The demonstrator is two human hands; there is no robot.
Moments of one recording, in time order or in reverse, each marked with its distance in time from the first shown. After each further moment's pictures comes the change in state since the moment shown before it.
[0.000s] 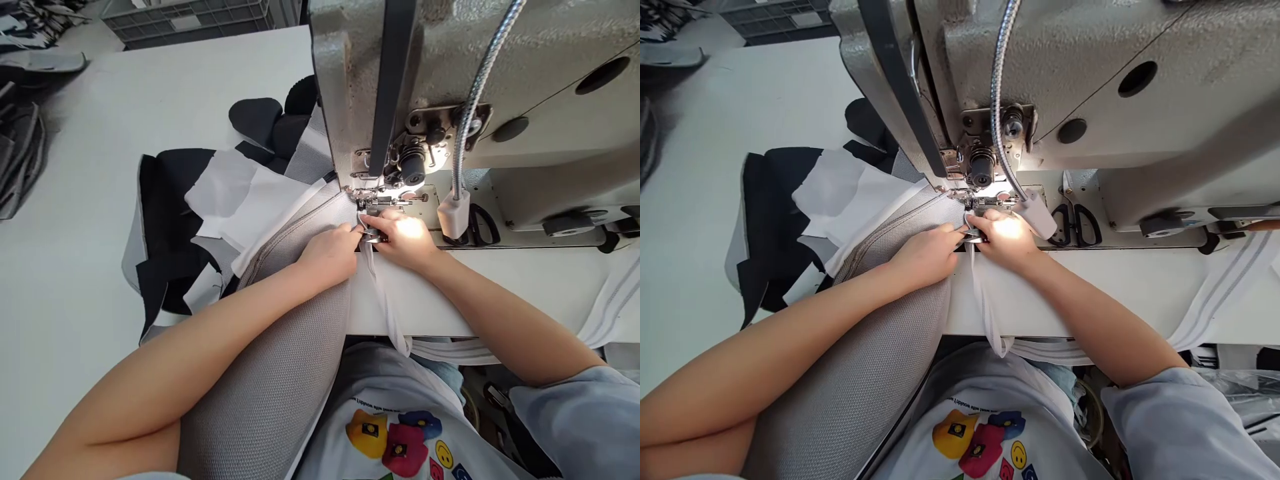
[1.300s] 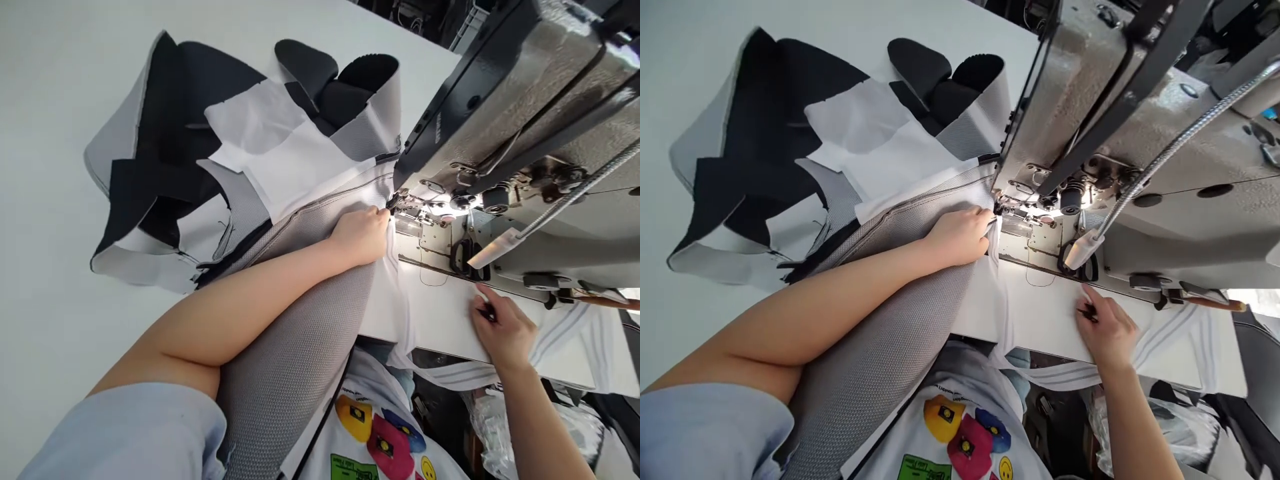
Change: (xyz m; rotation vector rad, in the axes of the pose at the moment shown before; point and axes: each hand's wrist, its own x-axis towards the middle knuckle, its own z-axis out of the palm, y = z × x) left_hand 0.016 -0.018 0.021 -0.312 0.349 -0.002; right_hand -0.162 0.069 -0.038 -0.345 0.277 0.372
